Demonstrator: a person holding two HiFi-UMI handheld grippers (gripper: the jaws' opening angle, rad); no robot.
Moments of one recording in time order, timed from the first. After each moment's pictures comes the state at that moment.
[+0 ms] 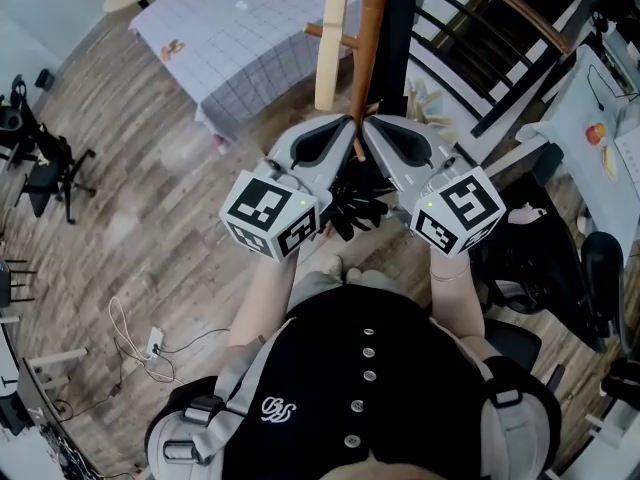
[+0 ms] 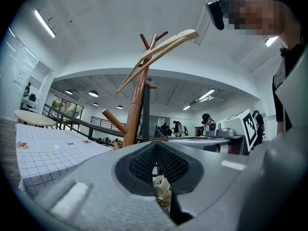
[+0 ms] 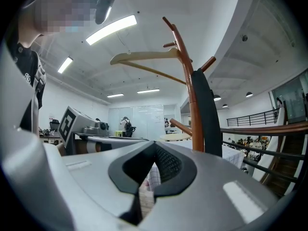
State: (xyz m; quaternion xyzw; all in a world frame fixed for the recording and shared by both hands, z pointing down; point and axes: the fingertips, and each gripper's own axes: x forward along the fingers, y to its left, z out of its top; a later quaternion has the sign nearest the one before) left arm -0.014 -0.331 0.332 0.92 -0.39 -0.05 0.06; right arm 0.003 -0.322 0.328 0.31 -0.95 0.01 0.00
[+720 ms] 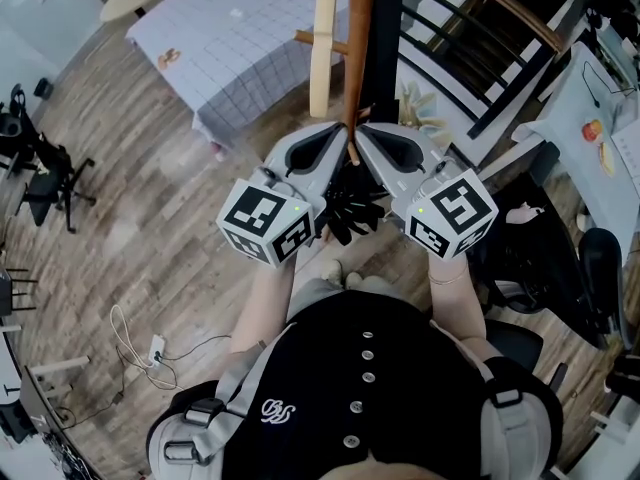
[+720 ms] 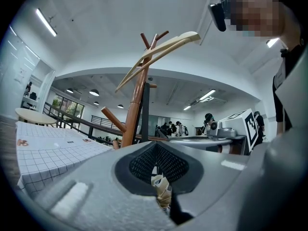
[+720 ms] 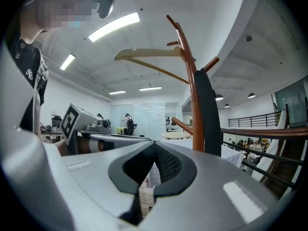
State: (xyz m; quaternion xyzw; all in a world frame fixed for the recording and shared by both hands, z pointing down) left arm -0.013 -0.329 0.336 0.92 -0.39 -0.05 0.07; right arm 0.003 -0.316 0.334 0.30 -0.95 0.00 0.02
